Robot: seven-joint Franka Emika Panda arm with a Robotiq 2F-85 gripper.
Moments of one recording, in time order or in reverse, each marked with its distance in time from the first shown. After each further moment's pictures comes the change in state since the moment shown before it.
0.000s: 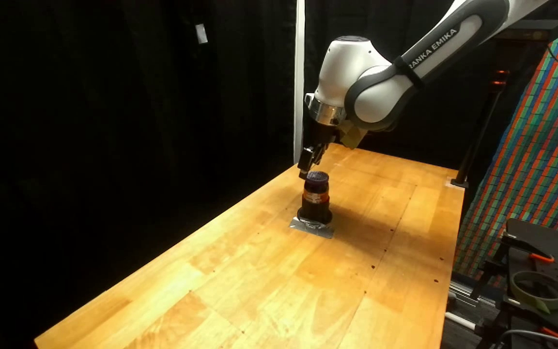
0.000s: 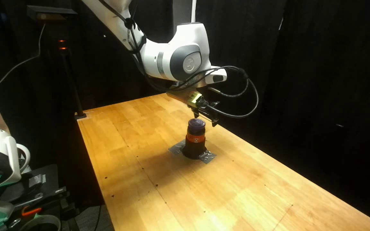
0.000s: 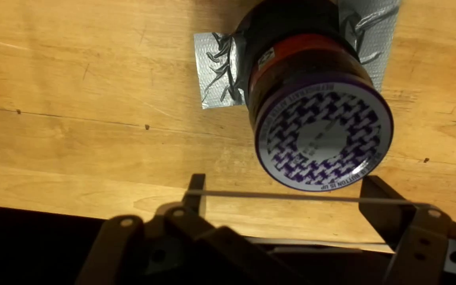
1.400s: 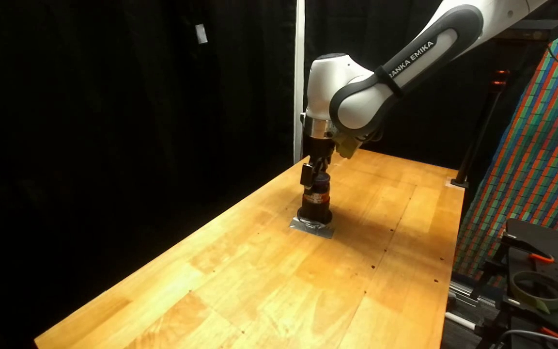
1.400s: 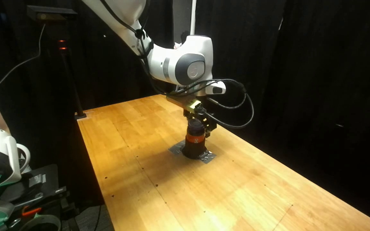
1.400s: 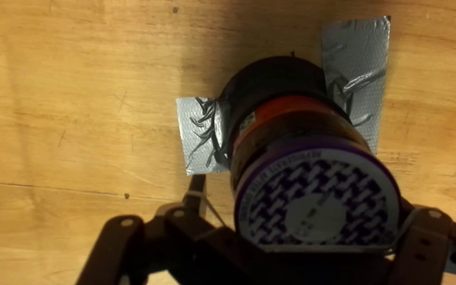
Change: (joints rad) arm 0.008 0.092 0.006 0.105 0.053 -0.201 -0.022
